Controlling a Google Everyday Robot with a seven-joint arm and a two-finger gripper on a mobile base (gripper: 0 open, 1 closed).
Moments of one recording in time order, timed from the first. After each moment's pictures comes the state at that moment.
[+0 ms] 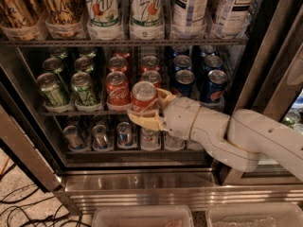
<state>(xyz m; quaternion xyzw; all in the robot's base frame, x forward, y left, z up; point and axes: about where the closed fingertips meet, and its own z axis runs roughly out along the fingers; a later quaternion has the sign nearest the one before) 0.526 0.013 0.870 -0.42 0.57 0.27 0.65</state>
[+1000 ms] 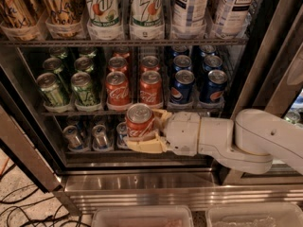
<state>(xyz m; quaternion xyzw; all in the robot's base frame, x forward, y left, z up) 0.458 0.024 0.849 -0.48 0.58 0.36 0.55</state>
